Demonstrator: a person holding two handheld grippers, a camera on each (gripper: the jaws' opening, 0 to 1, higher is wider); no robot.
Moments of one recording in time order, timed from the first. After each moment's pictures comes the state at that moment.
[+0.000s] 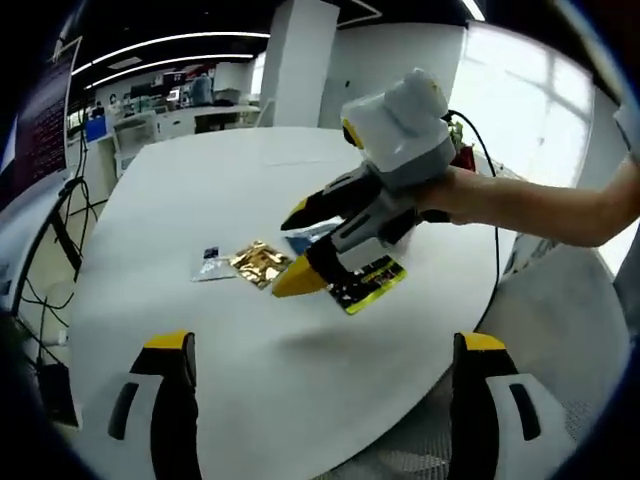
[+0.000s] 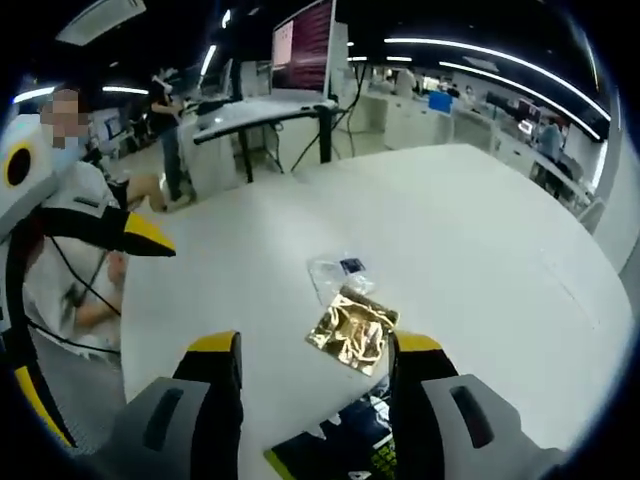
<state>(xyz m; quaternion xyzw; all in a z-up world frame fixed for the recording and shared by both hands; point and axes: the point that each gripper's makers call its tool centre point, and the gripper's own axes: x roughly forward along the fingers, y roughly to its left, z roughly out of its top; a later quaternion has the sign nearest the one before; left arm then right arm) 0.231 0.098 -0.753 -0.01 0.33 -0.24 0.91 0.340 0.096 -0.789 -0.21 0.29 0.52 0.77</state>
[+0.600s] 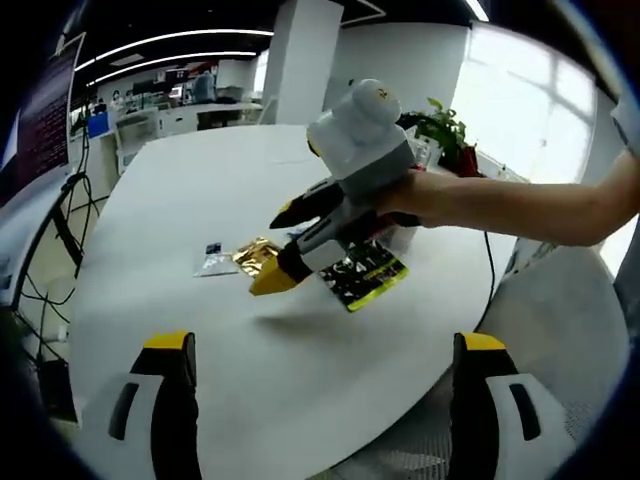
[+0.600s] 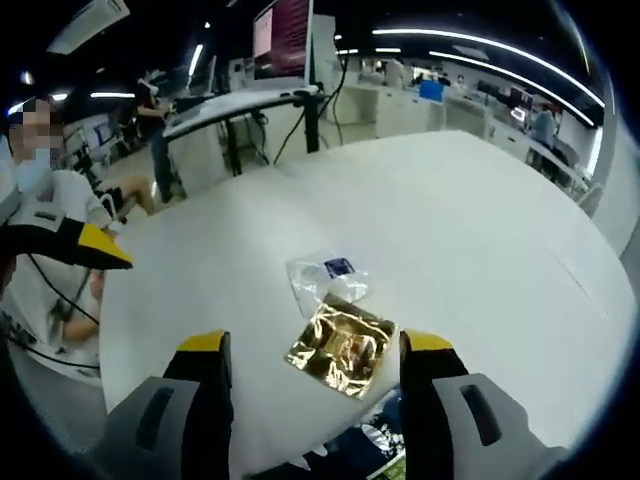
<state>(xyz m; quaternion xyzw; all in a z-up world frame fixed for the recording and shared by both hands) 0.233 0.103 -0.756 -0.01 0.34 -0.24 0.91 0.361 0.107 -0.809 -0.20 0.31 0.50 0.78</state>
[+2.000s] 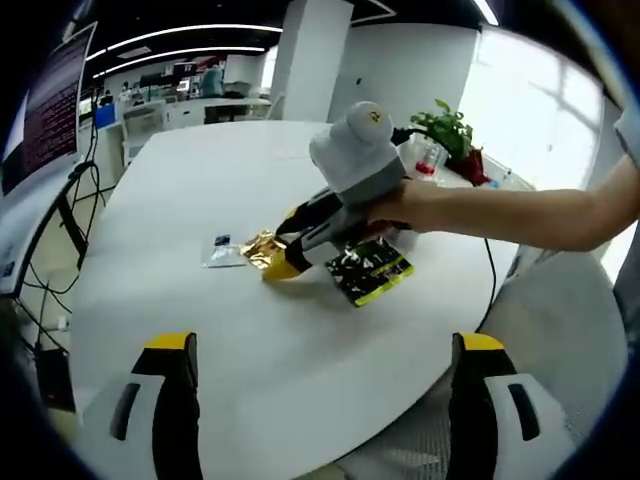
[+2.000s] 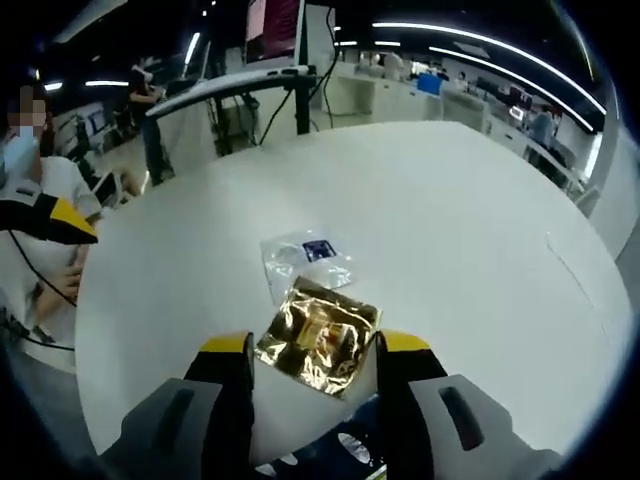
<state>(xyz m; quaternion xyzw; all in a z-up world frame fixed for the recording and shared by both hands) 0.231 0.113 -0.759 -0.03 0.35 -0.23 0.91 0.379 0.103 -0.830 -0.22 0.32 0.49 0.78</state>
